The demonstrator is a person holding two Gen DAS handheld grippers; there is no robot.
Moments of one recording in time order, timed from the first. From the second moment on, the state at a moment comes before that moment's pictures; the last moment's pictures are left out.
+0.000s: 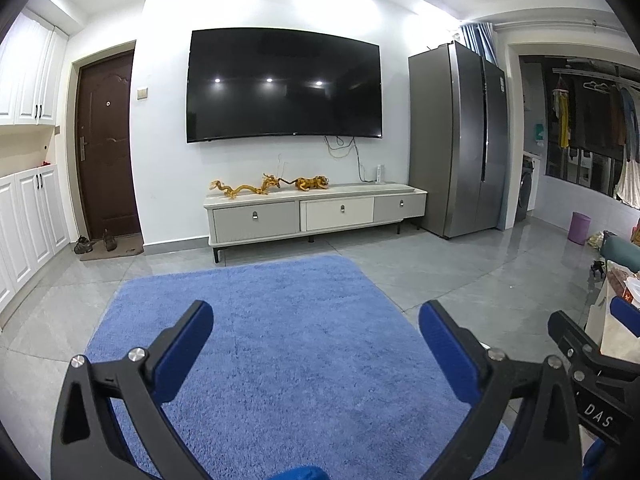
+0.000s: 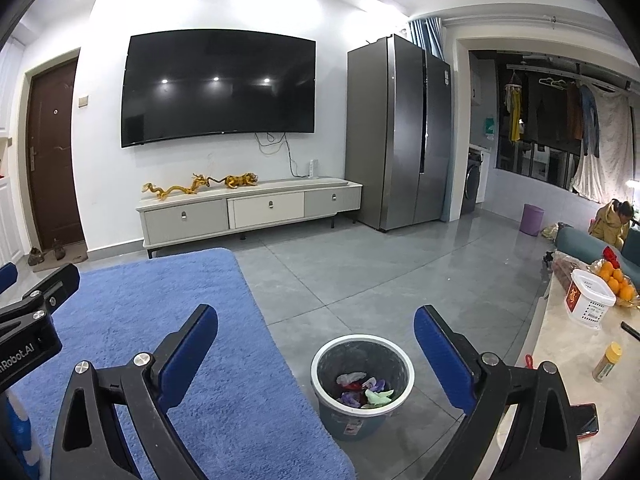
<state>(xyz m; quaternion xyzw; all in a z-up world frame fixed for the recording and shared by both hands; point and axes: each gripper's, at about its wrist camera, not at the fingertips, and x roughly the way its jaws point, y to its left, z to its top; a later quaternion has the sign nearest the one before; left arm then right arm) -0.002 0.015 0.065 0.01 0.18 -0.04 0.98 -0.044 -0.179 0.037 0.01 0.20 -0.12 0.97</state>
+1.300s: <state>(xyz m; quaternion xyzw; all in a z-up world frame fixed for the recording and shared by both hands) 0.003 0.008 0.050 0.02 0.18 -0.04 0.98 -0.048 -0.174 0.035 -0.01 0.19 -0.15 0.97</state>
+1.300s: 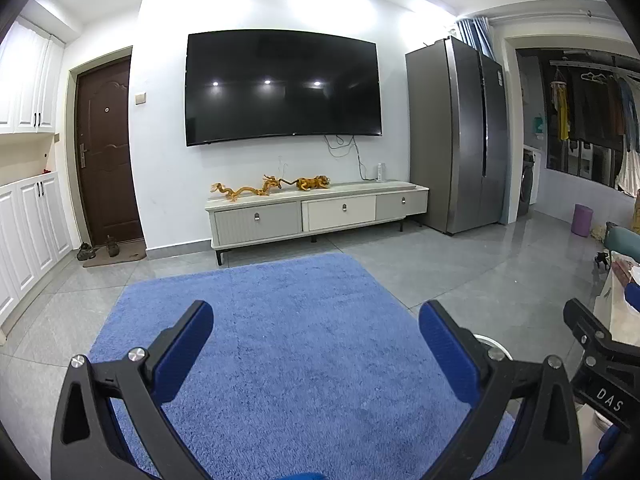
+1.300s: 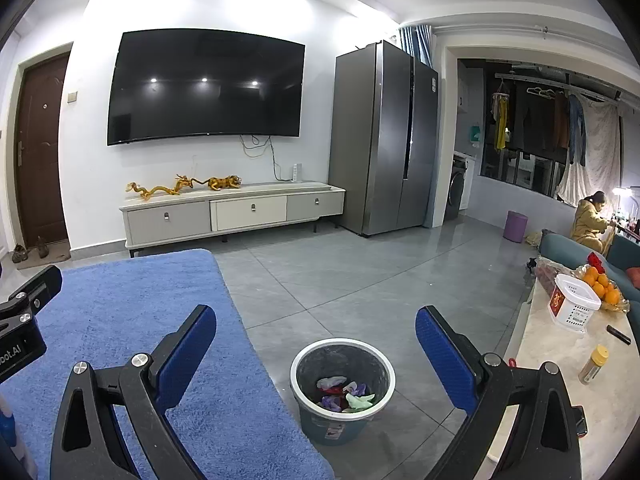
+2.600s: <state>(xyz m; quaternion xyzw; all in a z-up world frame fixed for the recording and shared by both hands) 0.002 0.003 0.043 0.04 0.18 -0.05 0.98 -0.051 -0.176 0.039 -0.01 0.20 -0.16 0.97</state>
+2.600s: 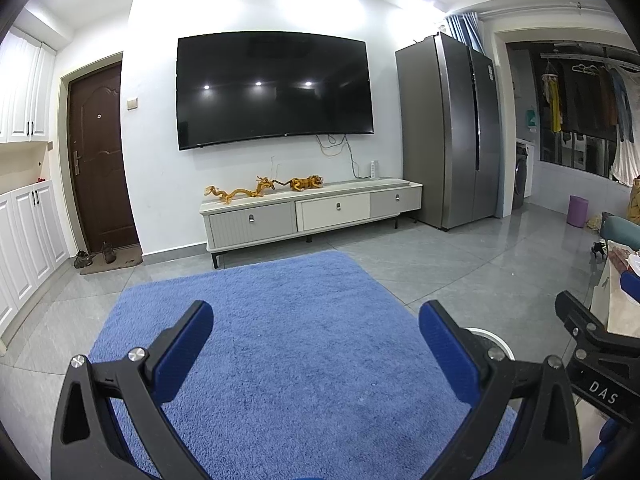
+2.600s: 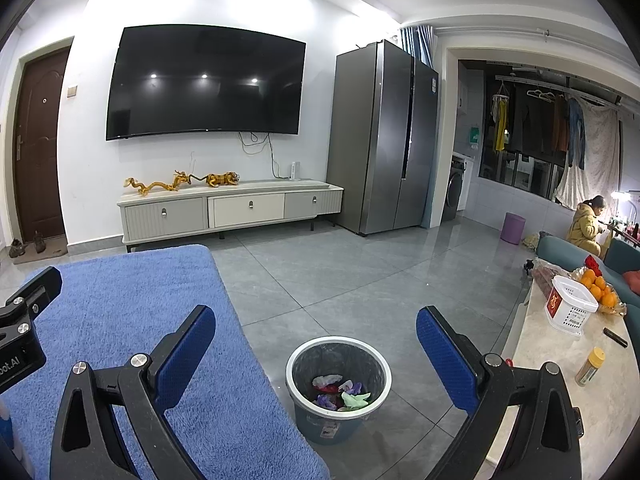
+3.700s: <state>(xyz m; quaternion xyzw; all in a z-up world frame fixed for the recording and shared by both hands) 0.005 0.004 0.042 0.04 0.19 -0.06 0.98 -0.048 -0.180 0.039 -0.02 0.20 -0.16 0.97</state>
